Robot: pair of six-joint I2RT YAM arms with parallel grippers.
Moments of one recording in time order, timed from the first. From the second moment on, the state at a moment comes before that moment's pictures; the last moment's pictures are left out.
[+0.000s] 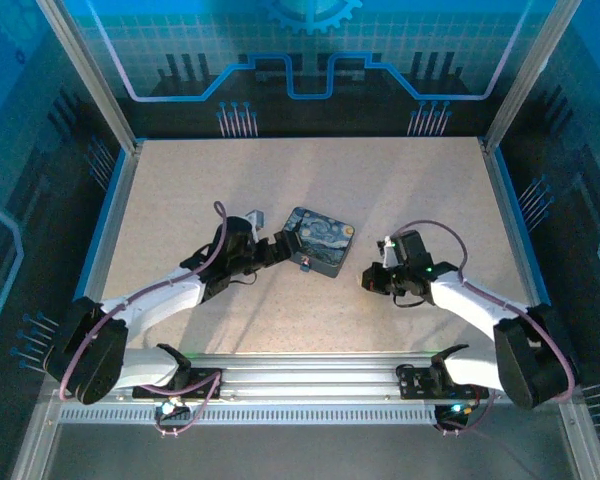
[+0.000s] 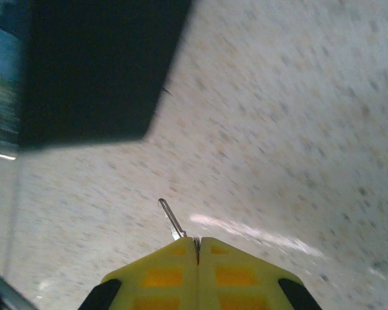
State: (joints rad) left arm -0.53 1.29 0.66 0.06 0.23 -0.90; right arm 0.35 1.22 0.54 -0.26 -0.40 0.57
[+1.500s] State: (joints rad) left arm -0.72 1.54 1.14 0.05 0.32 -0.69; right arm 0.19 1.06 0.65 0.01 -0.91 0.41
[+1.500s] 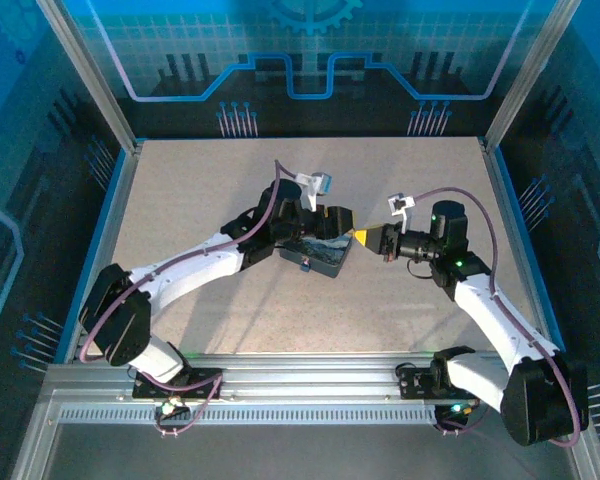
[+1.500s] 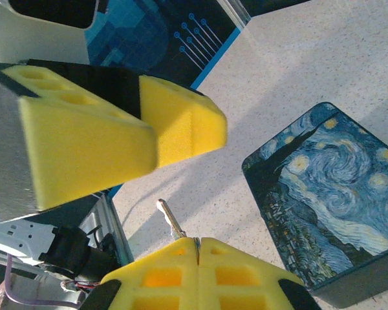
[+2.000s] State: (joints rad) left arm -0.74 1.58 1.16 0.06 0.35 -0.69; right arm 0.20 1.09 0.65 0.05 -0.87 0.46
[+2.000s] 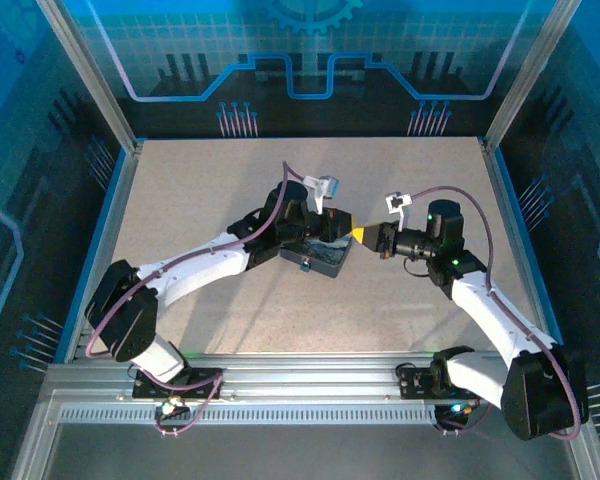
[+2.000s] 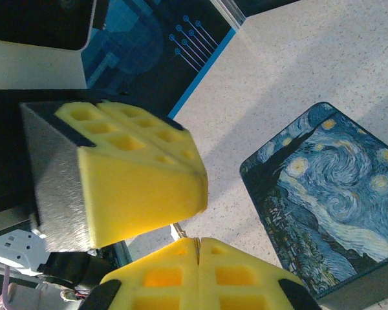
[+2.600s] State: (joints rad) left arm -0.74 1.49 1.16 0.00 0.34 -0.60; right arm 0.10 1.04 0.60 0.11 -1.03 0.48
